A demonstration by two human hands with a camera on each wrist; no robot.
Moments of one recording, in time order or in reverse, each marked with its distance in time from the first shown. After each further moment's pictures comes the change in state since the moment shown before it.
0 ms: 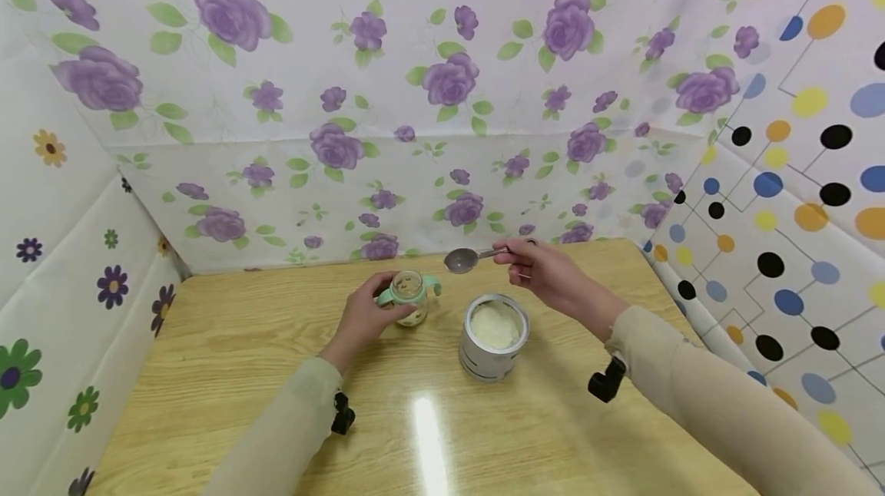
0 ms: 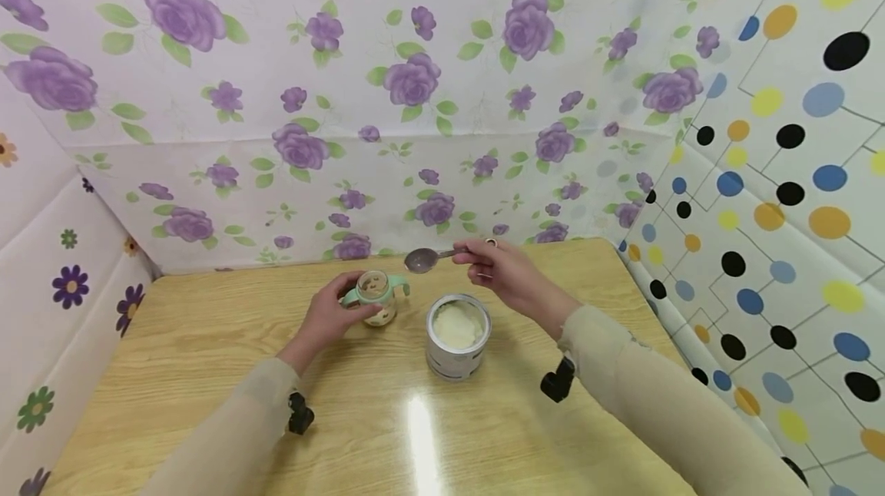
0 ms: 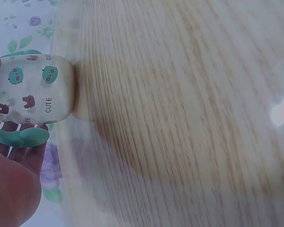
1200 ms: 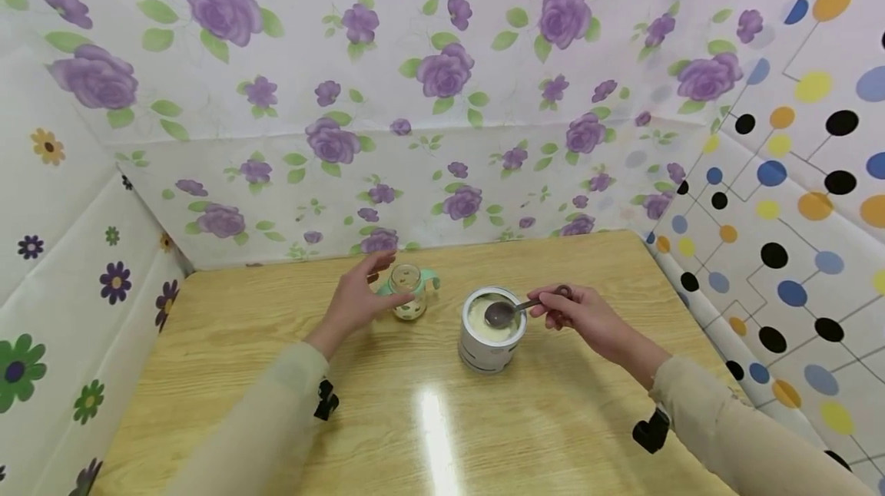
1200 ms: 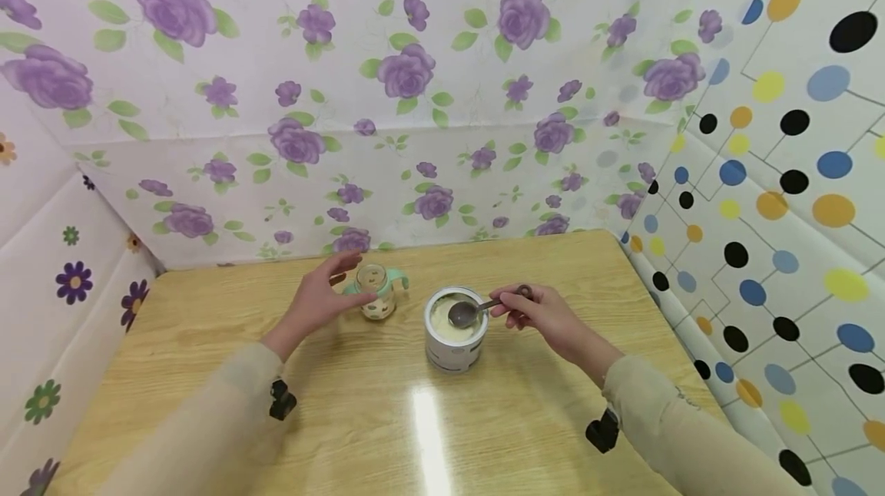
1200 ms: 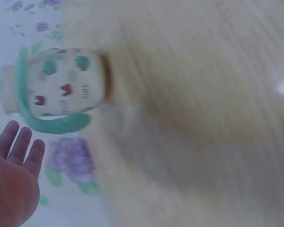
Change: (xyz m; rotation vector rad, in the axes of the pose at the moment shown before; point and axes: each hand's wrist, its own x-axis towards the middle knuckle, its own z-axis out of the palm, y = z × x) left_hand -0.002 0.036 -0.021 0.129 -0.034 0.126; right_hand -0.065 0.057 -0.055 -0.321 0.057 -0.015
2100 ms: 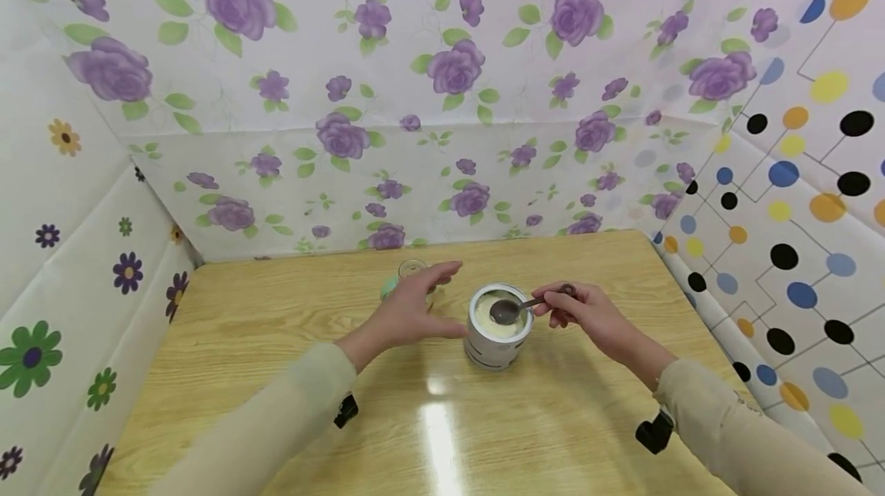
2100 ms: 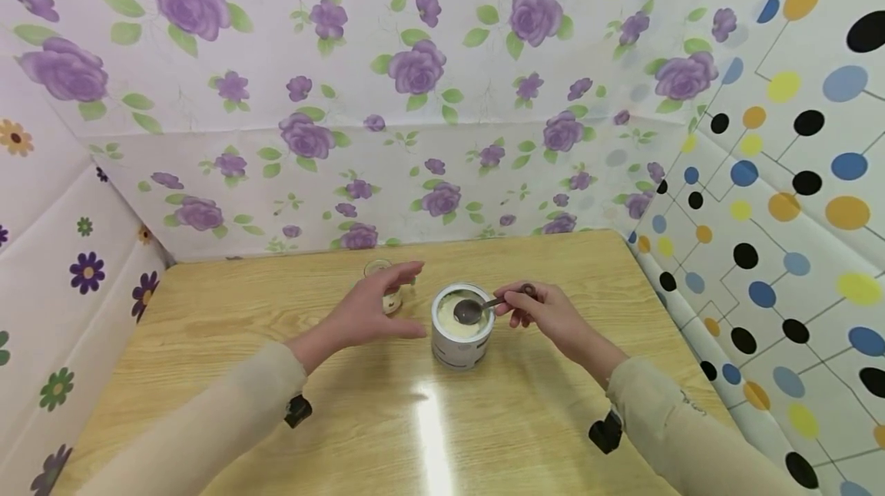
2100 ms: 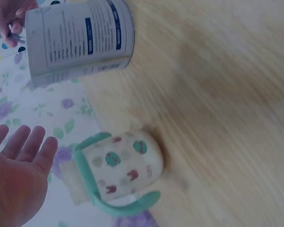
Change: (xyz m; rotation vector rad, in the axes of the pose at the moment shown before) left_hand -0.015 0.065 0.036 0.062 -0.272 0.154; right_hand -0.001 -0.001 0.005 -0.114 0.010 -0.043
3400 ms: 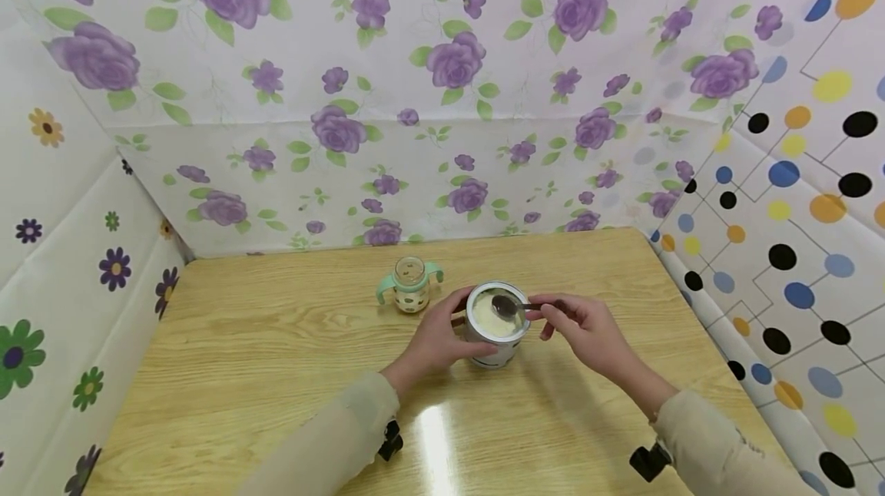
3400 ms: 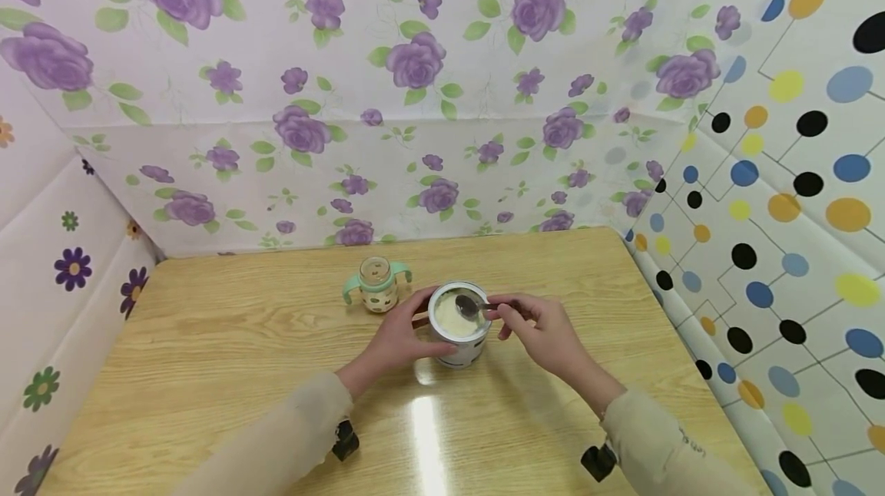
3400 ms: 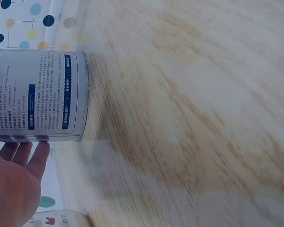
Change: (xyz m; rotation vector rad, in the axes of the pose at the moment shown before) left_hand 0.009 -0.026 0.087 -0.334 0.109 -0.064; right_hand -0.027 -0.010 0.030 -0.278 0.108 -0.305
